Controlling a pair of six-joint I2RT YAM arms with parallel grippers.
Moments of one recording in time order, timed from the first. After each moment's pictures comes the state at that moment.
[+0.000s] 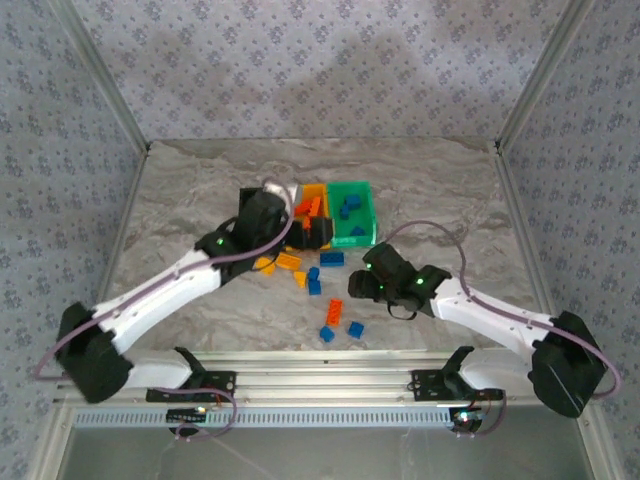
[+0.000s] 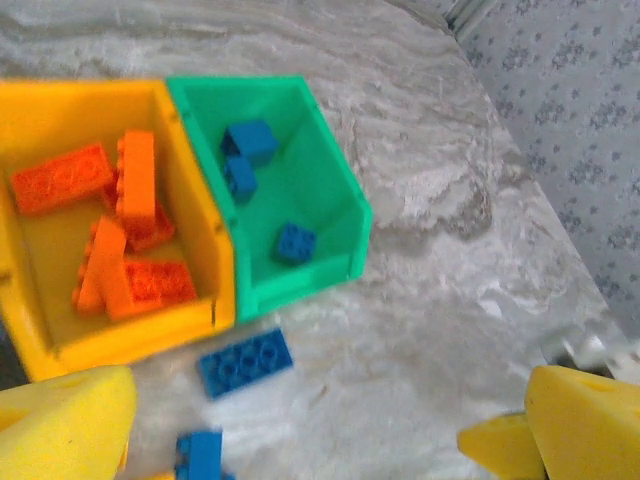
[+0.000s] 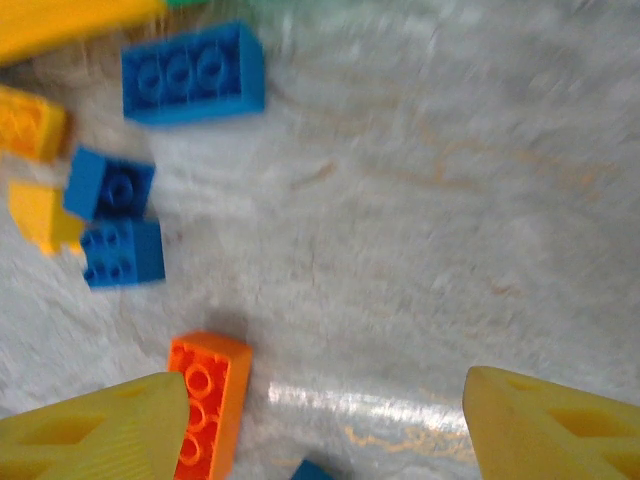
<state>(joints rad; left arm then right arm) -0.80 1.24 1.00 -0.31 -0.02 -0.59 0.82 1.19 0.70 -0.54 0.09 0.82</state>
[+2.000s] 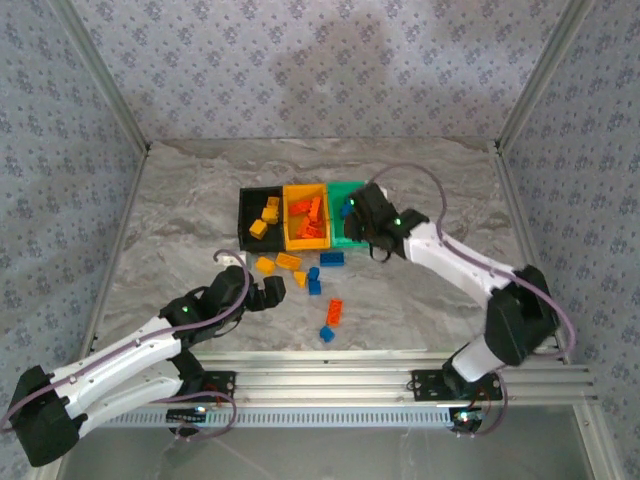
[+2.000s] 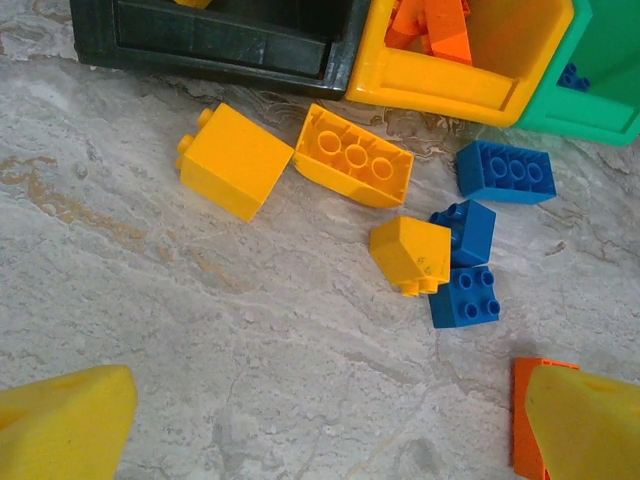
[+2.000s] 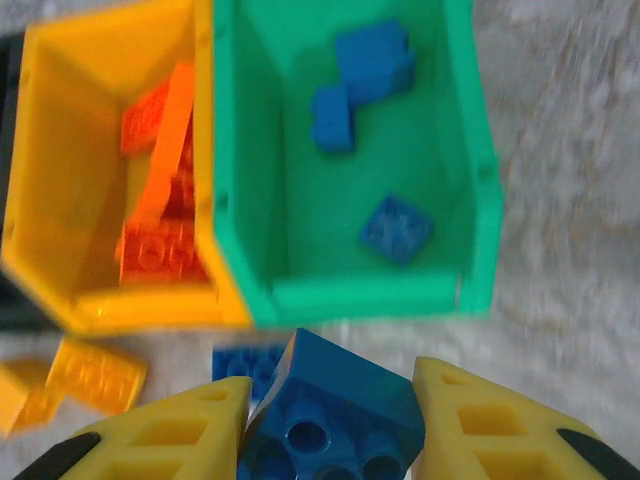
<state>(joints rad) -0.85 0.80 0.47 -0.43 -0.26 -0.84 0.63 1.56 1.21 -0.54 0.21 0.62</state>
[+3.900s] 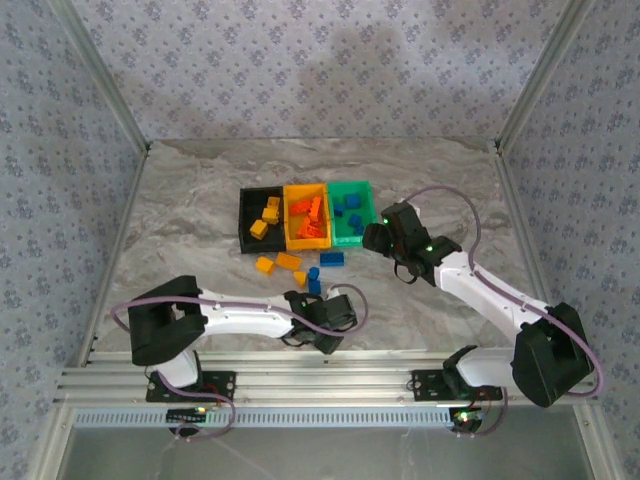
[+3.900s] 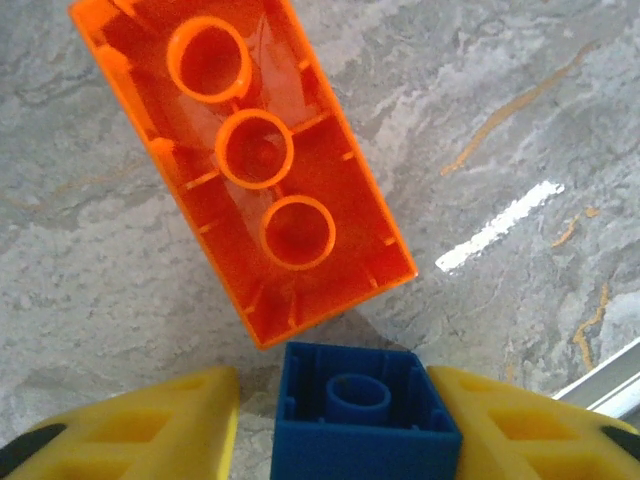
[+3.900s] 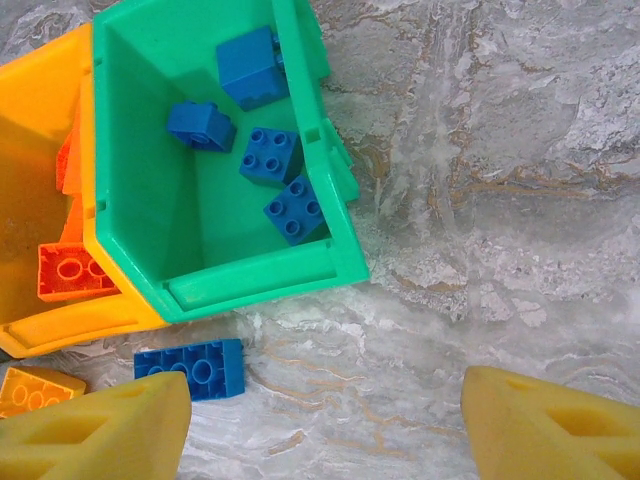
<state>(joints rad) -1.29 1.66 0.92 -0.53 -0.14 -0.59 0.55 1.27 0.86 -0.42 0.20 0.69</state>
